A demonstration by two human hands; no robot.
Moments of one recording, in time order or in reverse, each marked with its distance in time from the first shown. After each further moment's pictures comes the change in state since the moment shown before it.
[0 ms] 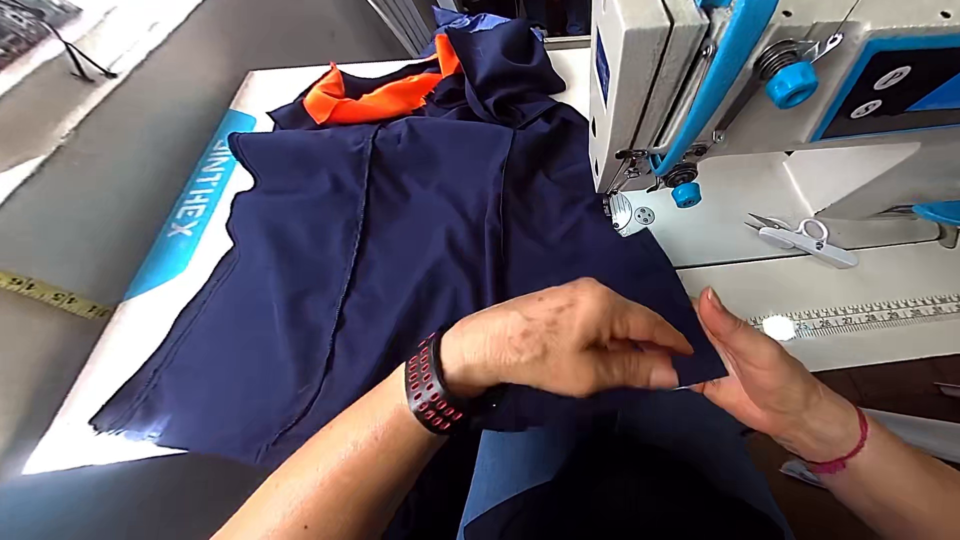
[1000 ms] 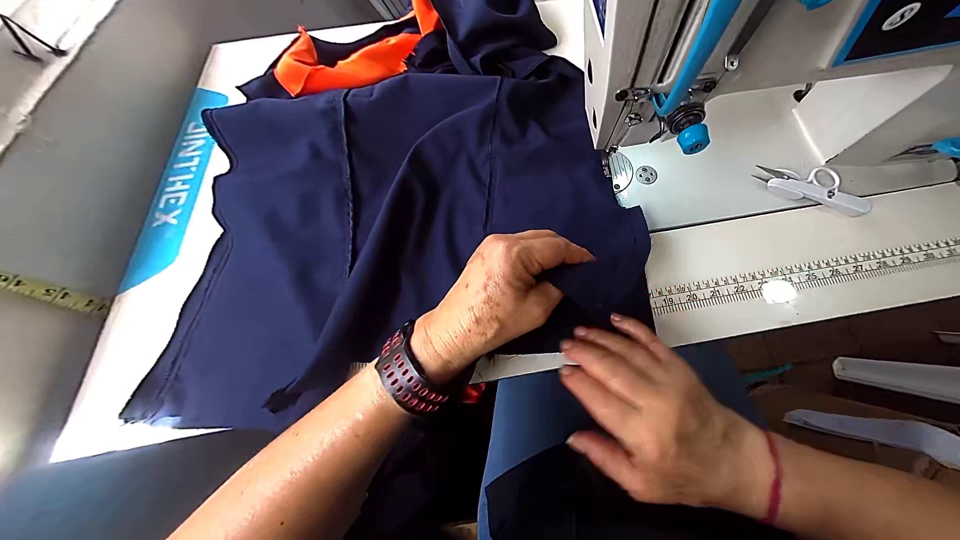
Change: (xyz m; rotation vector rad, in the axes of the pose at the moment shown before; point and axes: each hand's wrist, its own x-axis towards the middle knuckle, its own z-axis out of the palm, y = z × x) left_hand -0.044 -0.028 0.010 0.322 0.424 -0.024; right_hand -0.011 0.081 0.050 -1.458 0.022 -0.998
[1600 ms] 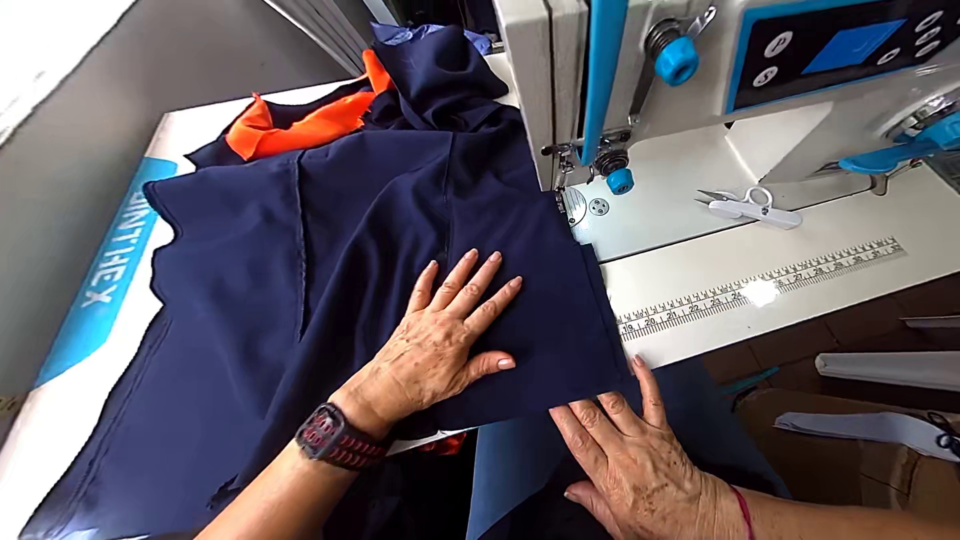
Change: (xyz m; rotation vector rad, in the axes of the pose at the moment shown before) left_hand -0.046 -0.057 0.003 0.637 -0.186 0.064; right_hand -0.042 -0.009 0.023 -0.401 -0.037 0.090
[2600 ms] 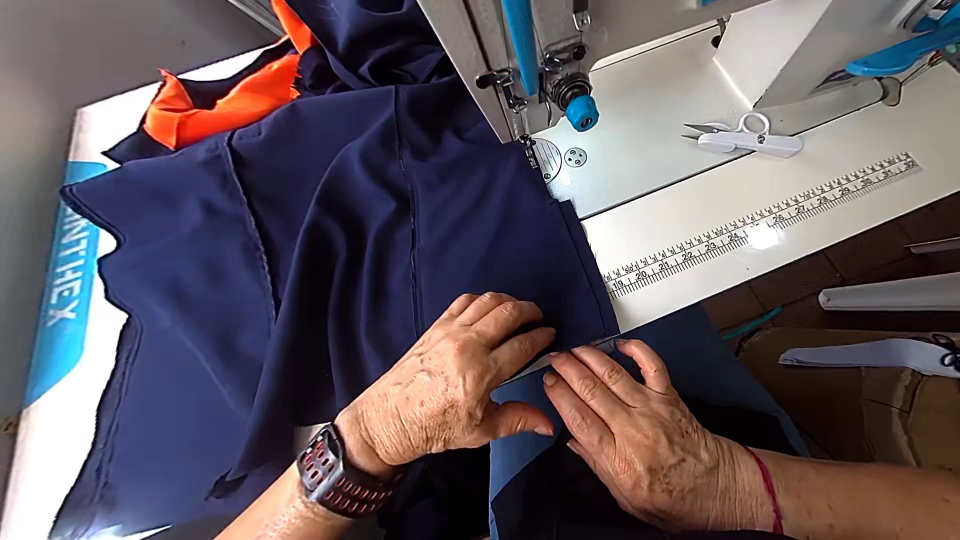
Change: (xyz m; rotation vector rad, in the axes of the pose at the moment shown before) left_hand 0.009 0.052 -0.021 -0.293 -0.044 0.277; right_hand 0.006 -0.005 -0.017 0.085 0.058 0.032
